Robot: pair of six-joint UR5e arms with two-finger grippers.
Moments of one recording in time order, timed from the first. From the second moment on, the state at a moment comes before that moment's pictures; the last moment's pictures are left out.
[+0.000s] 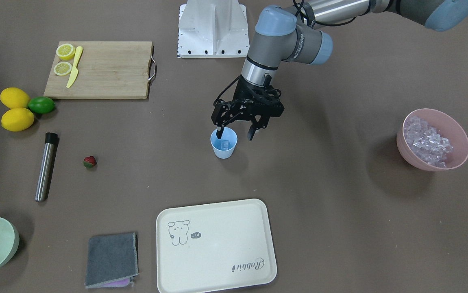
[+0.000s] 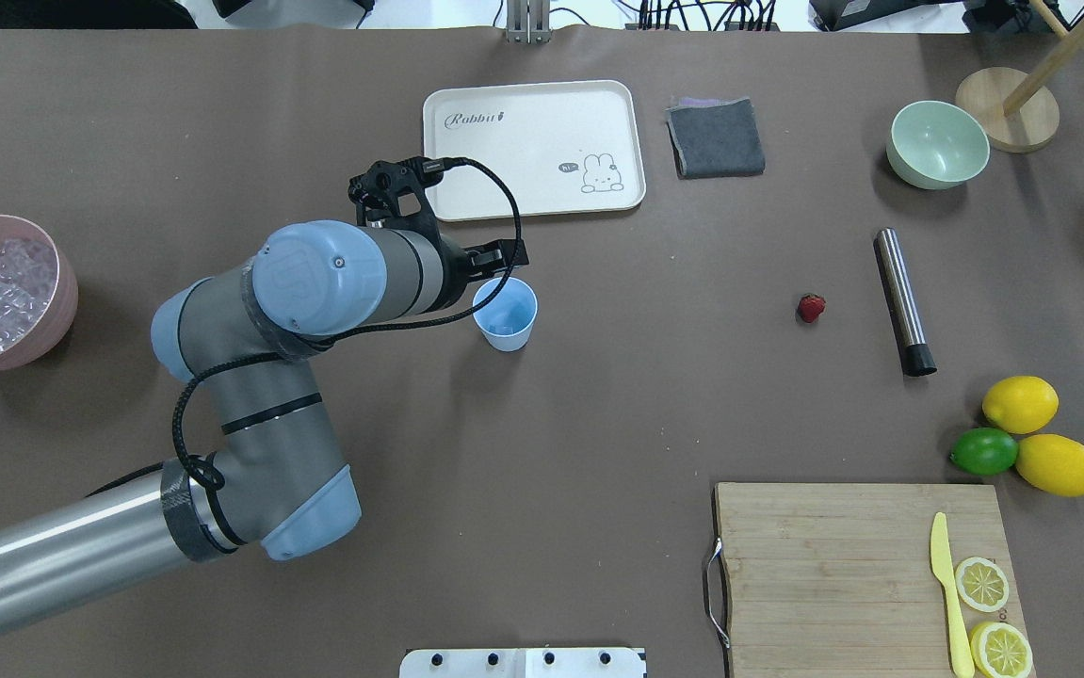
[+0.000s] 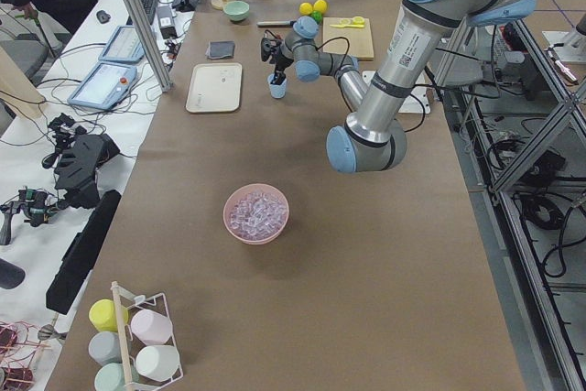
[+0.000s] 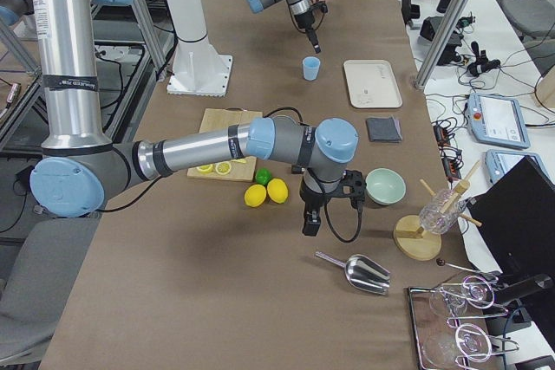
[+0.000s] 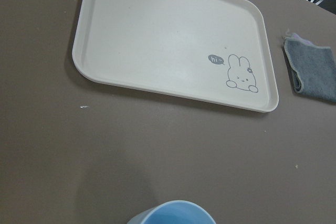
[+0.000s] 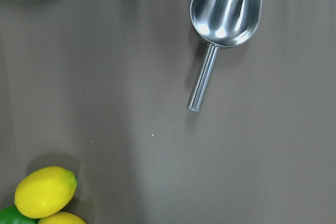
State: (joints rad) left arm -0.55 -2.21 -1.67 -1.97 -1.59 -1.46; right arm 1.59 -1.53 1.78 -1.96 2.30 -0.12
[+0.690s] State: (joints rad) left arm -0.82 -2.03 -1.92 -1.49 -1.83 -1.27; right arm 1.58 -1.52 1.80 -1.96 2.31 -0.11
